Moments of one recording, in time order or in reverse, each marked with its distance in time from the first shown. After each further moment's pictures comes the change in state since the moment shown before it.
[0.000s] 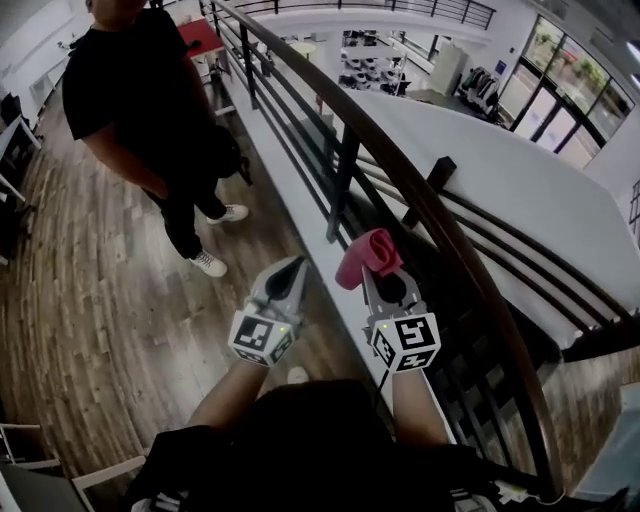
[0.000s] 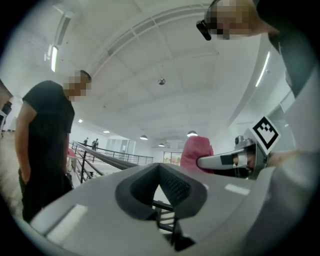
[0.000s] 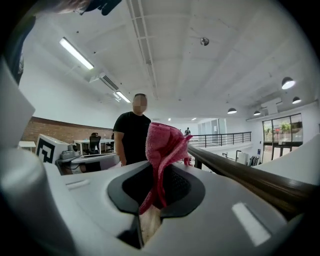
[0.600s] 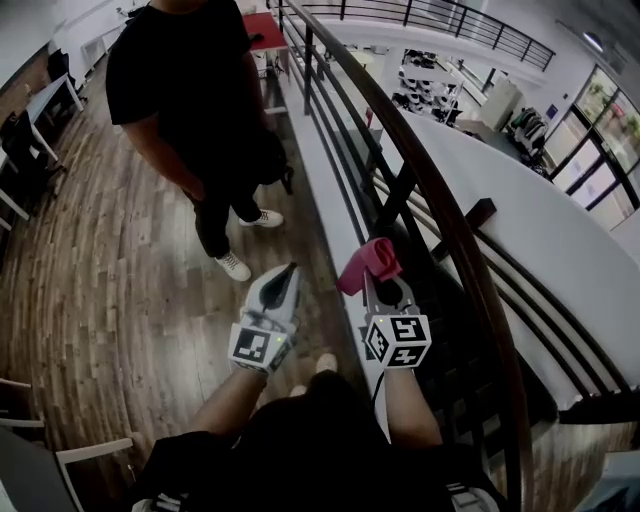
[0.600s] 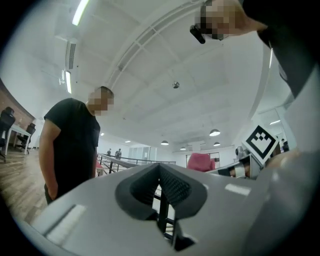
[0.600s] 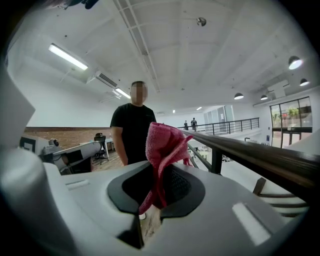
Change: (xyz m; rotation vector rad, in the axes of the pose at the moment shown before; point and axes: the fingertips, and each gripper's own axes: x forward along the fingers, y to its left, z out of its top) left arm -0.033 0.078 0.028 0.055 -0.069 0.244; right arm 0.092 0.022 -0.016 0.089 0.095 0.088
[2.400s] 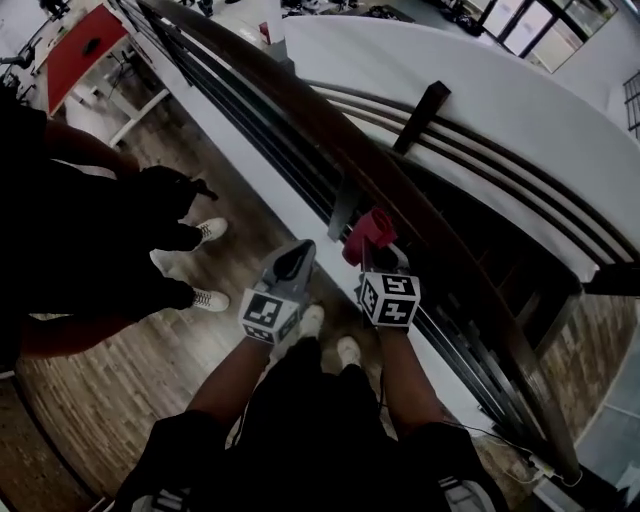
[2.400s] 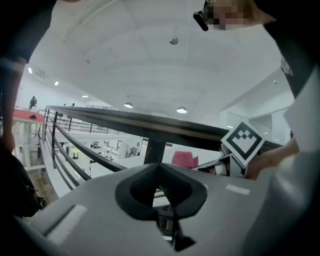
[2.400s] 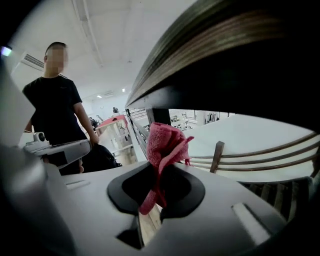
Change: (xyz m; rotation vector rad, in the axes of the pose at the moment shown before) left arm 0.252 0.020 -0.205 -0.110 0.437 -0.531; right arm 0.166 -0.205 -0.102 0.326 0.250 -0.501
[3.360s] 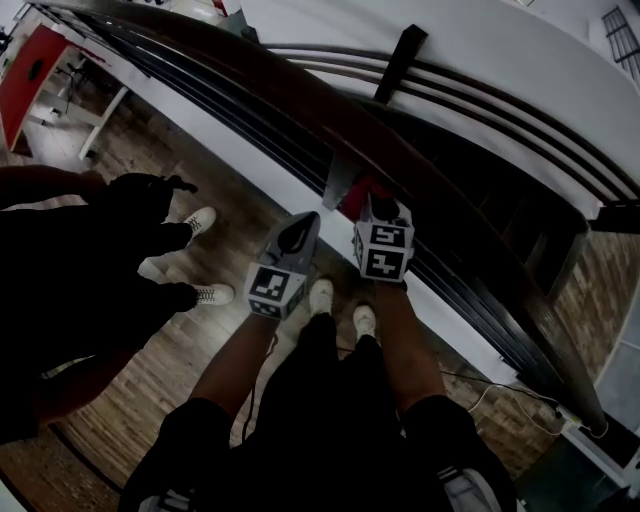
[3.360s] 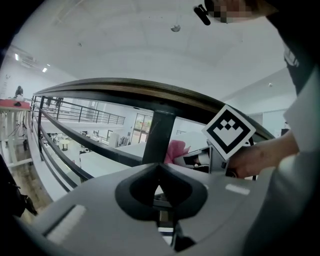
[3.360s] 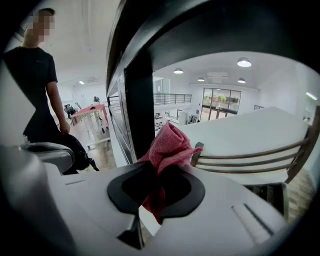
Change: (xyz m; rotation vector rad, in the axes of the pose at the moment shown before) left arm 0.047 0.017 -0.037 0.020 0.104 -0.141; right arm 0.054 -0.034 0.003 -0.030 0.045 -0.261
